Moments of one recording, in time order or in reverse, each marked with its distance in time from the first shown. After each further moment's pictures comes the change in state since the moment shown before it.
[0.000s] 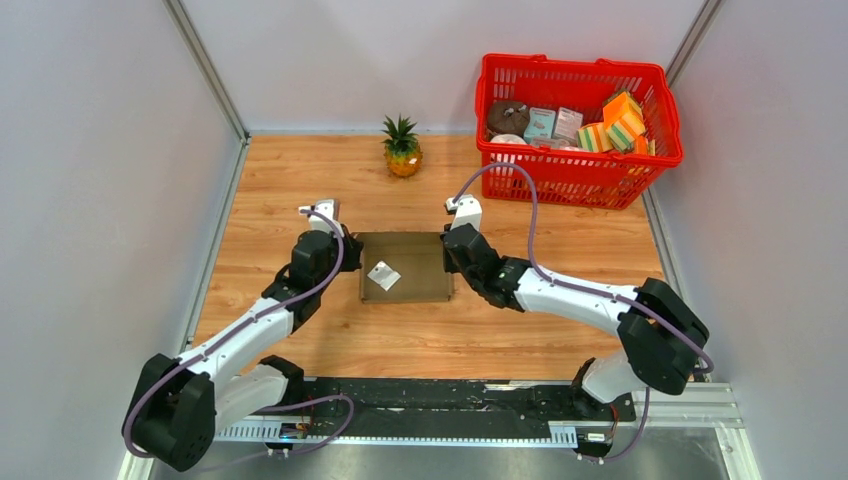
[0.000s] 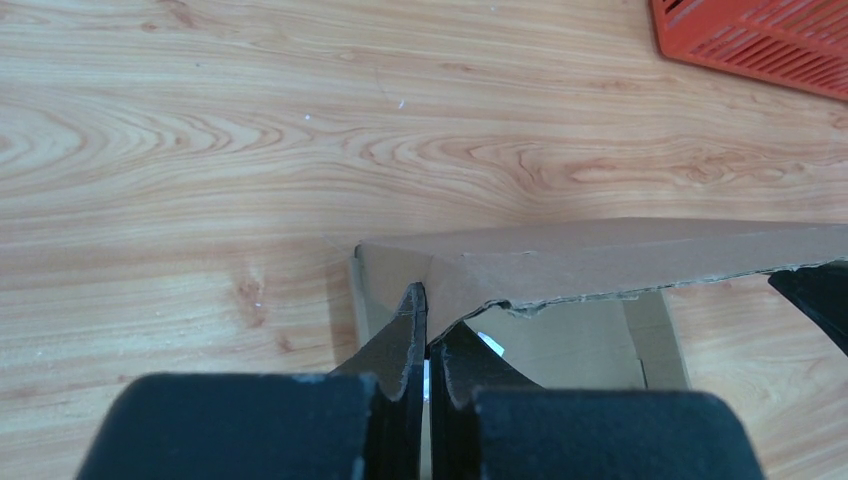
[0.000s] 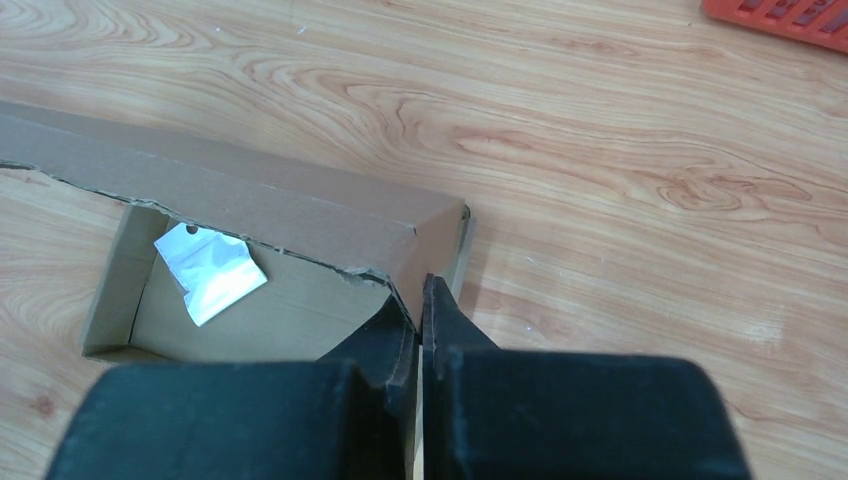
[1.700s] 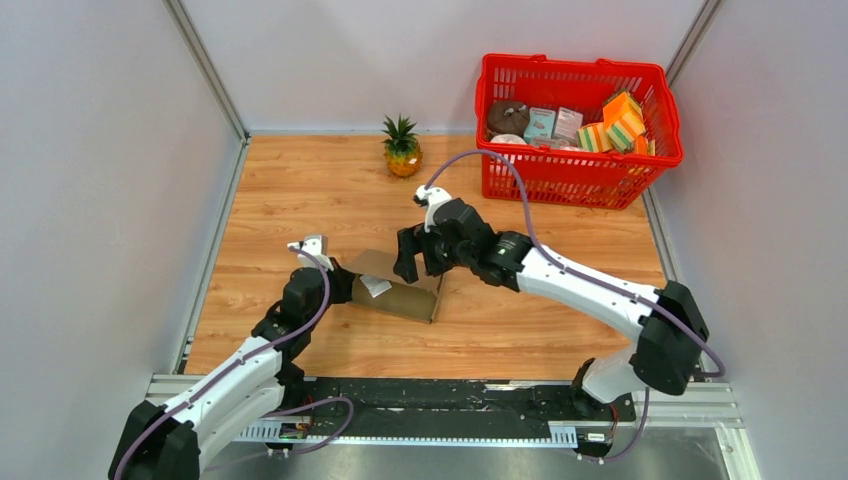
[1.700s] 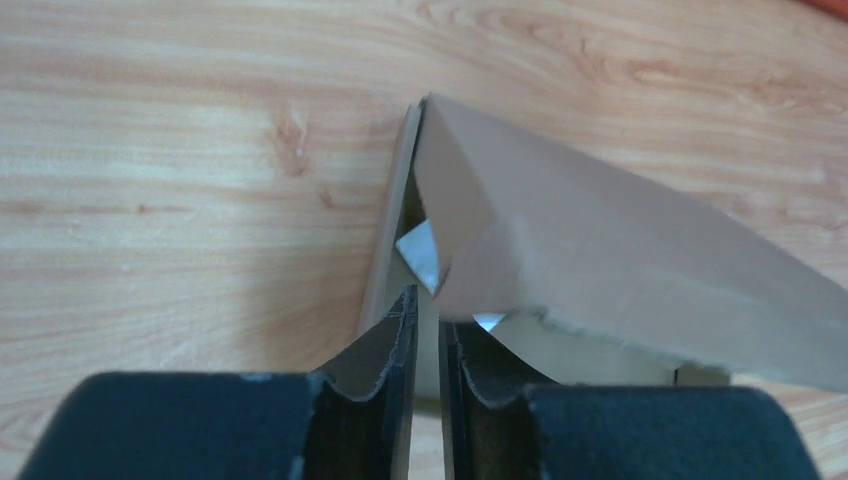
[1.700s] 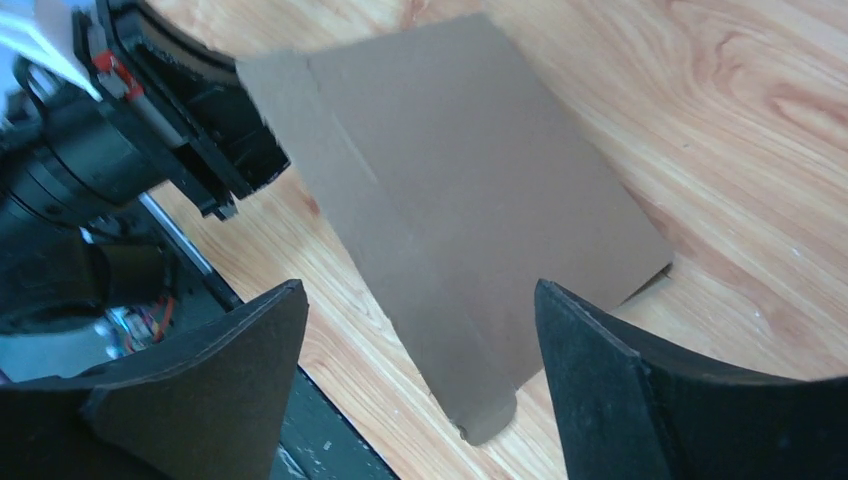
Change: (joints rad) left arm -0.038 -0.291 -0.266 -0.043 -0.063 -0.066; right arm 0.030 -0.004 0.292 -0.355 -0.507 0.024
